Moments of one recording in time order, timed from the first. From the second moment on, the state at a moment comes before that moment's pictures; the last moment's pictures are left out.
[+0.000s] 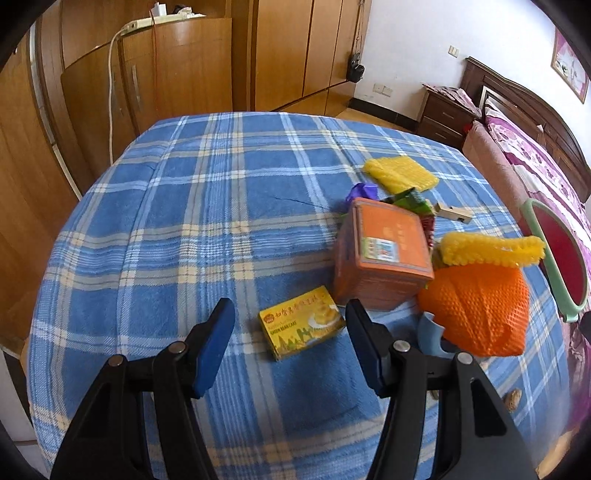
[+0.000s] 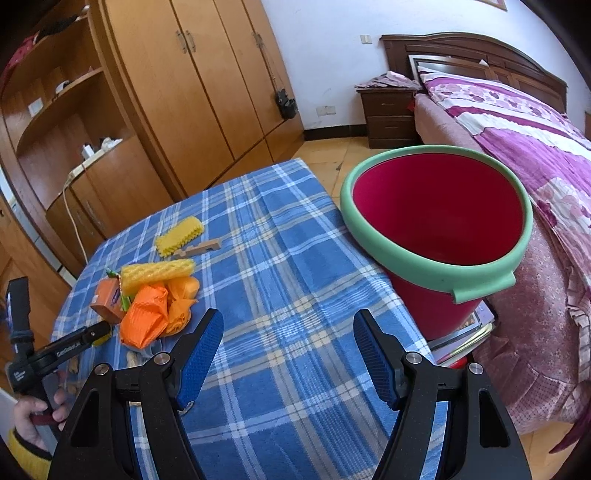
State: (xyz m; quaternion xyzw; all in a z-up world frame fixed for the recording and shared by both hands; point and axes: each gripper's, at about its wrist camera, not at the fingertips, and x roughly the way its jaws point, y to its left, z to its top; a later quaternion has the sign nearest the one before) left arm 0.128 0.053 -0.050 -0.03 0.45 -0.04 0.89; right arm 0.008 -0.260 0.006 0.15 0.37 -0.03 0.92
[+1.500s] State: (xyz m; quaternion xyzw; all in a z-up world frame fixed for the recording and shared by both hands) left arm 0.086 0.067 -0.017 -0.10 0.40 -0.03 0.91; right arm 0.057 -0.139 0.000 0.08 0.40 0.17 0.90
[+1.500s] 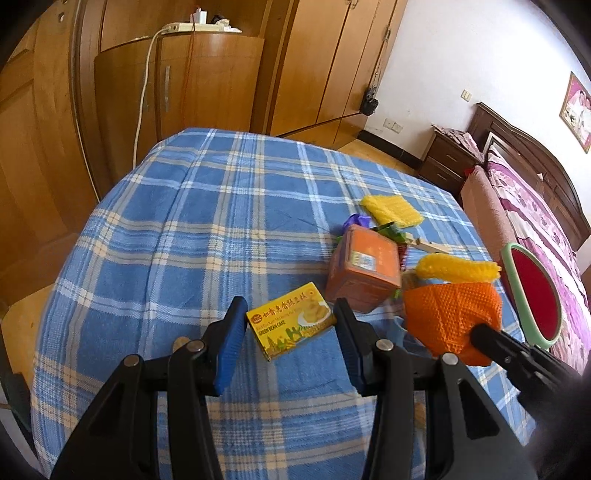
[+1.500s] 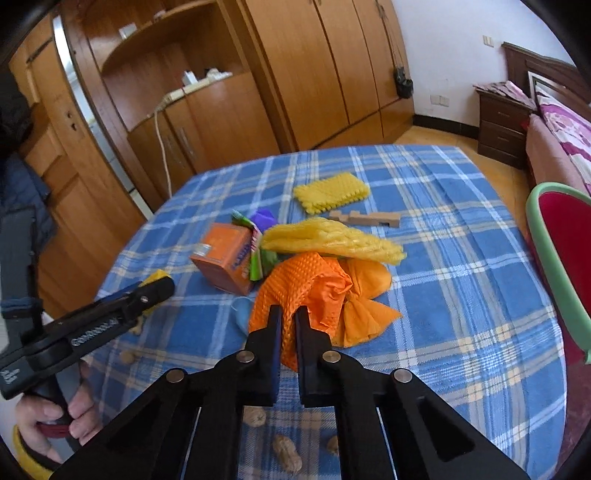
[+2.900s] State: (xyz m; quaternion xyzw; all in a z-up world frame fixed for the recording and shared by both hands) left arm 0.092 -0.131 0.044 -0.02 0.38 -0.21 0.90; right arm -0.023 -0.336 0.060 0.22 0.27 0.00 0.94
